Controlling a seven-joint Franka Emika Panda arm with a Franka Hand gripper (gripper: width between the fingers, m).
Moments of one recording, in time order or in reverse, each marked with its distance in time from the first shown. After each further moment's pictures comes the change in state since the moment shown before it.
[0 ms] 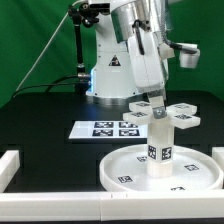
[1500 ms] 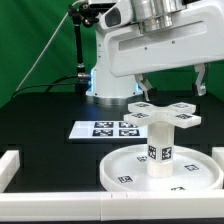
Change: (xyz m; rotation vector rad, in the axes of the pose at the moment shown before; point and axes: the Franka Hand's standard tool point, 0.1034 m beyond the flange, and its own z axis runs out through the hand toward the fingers) arm -0.025 -0.006 -0.021 -0.072 -0.029 -1.142
